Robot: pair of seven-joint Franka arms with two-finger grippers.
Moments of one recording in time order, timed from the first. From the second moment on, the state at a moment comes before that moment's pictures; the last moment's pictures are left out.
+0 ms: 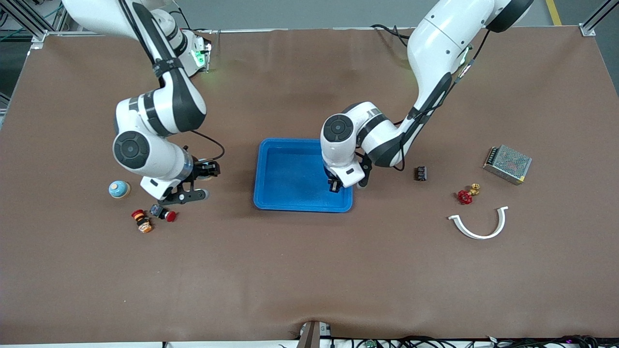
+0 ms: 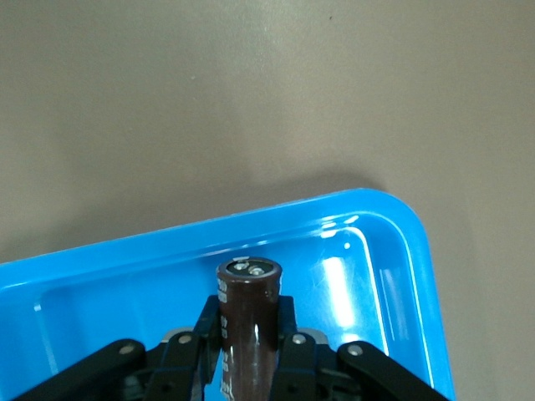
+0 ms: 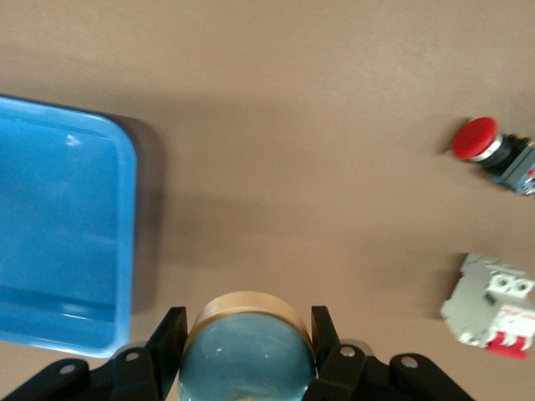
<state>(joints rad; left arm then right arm) -0.42 0.71 -0.36 -1.61 0.36 2.22 -2.22 0.36 0.34 -0.07 -1.81 0.13 1.97 0.08</state>
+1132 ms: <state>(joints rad) -0.17 0.62 -0.36 -1.64 0.21 2.08 -1.08 0.26 0.44 -0.07 -2.03 0.03 2.44 -0.09</state>
